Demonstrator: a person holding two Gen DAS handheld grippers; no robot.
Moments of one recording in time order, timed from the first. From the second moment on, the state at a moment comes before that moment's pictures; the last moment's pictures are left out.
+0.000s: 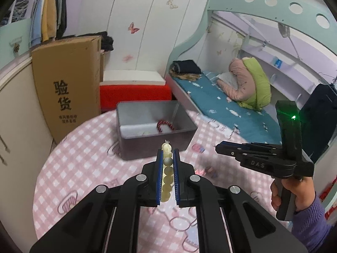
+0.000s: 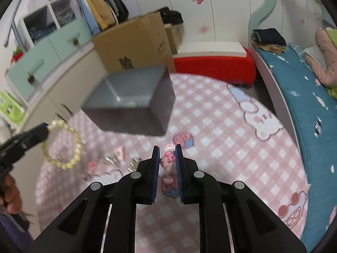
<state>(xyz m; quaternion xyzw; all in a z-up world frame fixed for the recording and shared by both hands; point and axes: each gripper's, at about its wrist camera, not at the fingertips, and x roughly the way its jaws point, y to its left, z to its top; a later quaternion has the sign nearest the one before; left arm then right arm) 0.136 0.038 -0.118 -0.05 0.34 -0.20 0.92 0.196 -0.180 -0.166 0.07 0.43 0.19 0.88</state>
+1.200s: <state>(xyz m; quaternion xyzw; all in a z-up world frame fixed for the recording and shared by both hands) 0.265 0.025 -0.153 -0.03 0.42 -0.17 0.89 0.296 -0.100 -0.176 0.07 0.47 0.23 0.85</state>
